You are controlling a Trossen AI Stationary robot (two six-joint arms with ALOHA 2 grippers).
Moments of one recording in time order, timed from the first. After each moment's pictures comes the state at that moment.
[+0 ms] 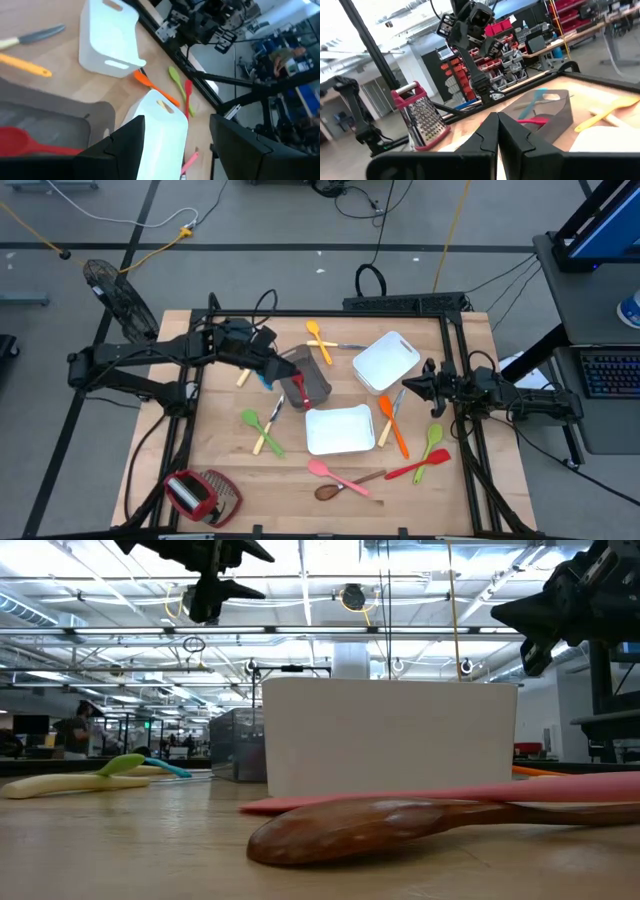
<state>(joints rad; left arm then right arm) 0.22 1.14 0.94 -0.22 0.28 -0.72 -0.08 0.04 0.02 0.15 0.00 0.45</state>
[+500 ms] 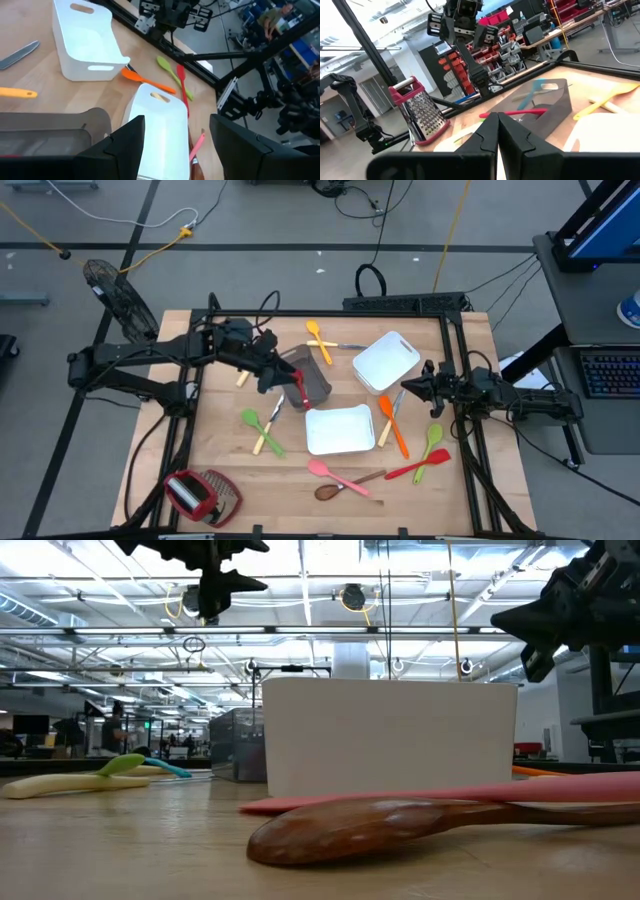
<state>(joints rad) 0.22 1.14 0.94 -0.23 0.37 -0.51 -0.08 0.05 0.02 0.11 0.00 0.46</state>
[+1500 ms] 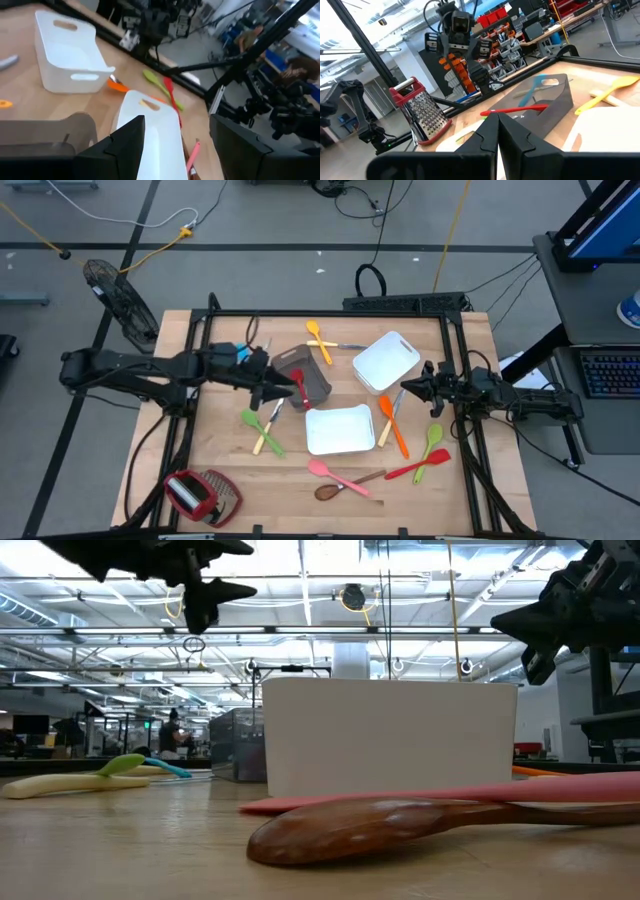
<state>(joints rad) 0.08 1.02 0.60 0.21 0.23 -0.55 -0.08 0.05 0.02 0.10 0.00 0.49</state>
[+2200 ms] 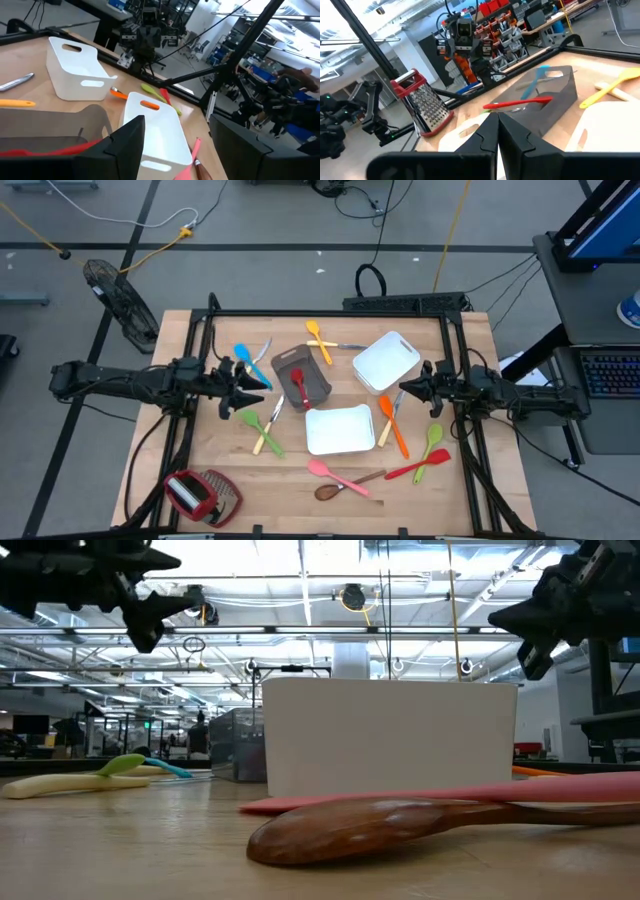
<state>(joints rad) 0.03 0.57 0.24 0.30 0.16 -0.48 -0.08 0.18 0.09 0.10 -0.04 0.50</state>
